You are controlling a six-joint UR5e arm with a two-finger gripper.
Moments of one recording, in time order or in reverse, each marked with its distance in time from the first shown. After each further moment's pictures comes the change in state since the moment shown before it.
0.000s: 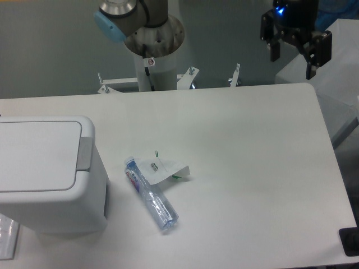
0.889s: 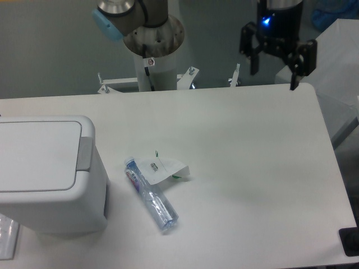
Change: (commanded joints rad) arm -0.143 -0.011 0.000 0.017 -0.182 -0.545
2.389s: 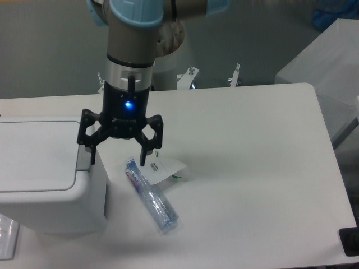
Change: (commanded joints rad) arm -0.394 -0.114 -0.106 0.367 -0.108 -1.102
